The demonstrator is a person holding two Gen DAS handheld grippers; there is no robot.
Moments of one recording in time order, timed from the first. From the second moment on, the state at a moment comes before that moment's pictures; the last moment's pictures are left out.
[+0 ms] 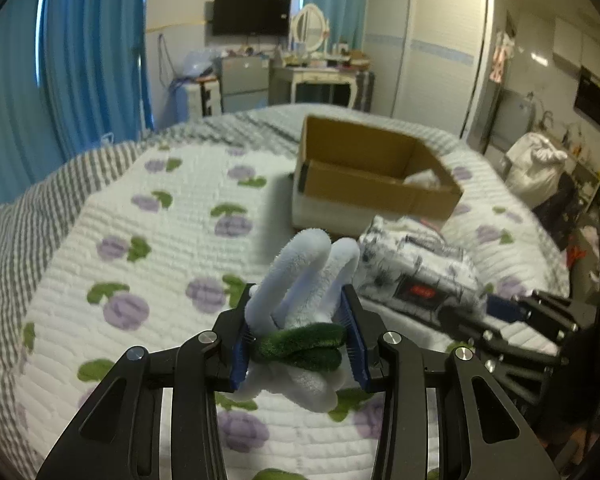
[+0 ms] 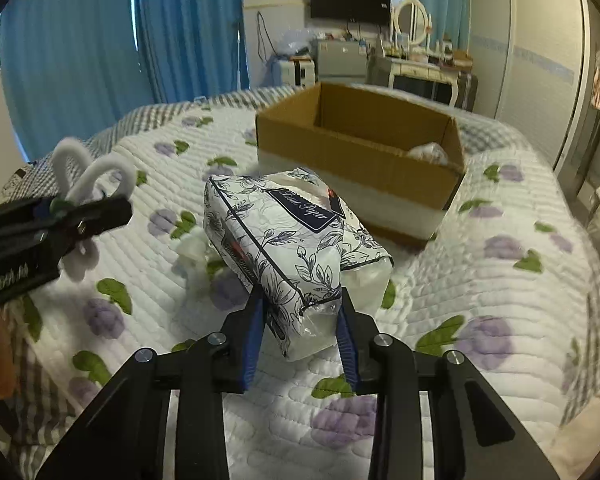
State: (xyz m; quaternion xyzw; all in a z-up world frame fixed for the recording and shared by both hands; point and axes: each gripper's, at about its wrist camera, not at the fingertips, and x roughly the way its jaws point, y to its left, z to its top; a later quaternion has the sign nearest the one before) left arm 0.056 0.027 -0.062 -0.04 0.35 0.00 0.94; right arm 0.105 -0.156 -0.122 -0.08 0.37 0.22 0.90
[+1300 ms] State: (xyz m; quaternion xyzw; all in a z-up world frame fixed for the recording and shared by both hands) left arm 0.294 -0.022 -0.064 0.01 0.33 -0.03 0.94; right arm 0.369 -0.185 -0.051 -0.05 0.32 0.22 0.92
